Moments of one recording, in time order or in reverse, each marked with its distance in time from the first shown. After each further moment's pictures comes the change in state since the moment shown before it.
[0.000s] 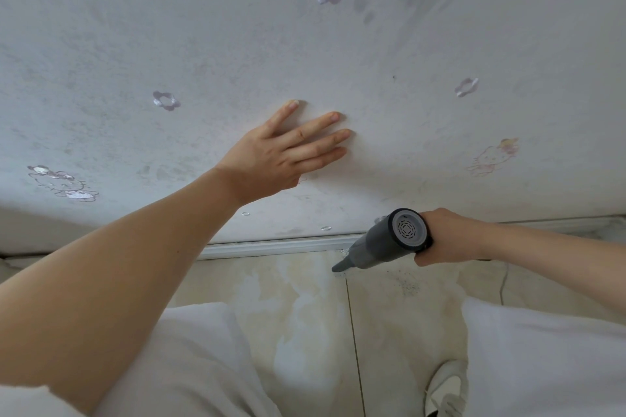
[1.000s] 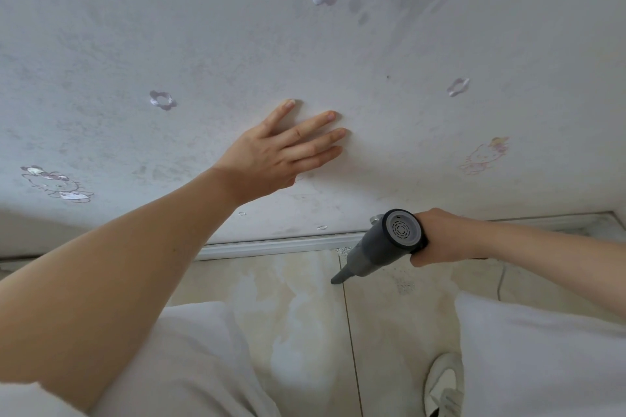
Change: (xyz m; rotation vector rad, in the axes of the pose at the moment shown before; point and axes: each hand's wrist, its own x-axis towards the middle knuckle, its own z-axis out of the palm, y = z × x) left_hand 0.000 0.000 -0.002 -0.021 -0.014 -0.011; right_hand -0.007 -0.005 0.000 -0.044 -0.037 0.020
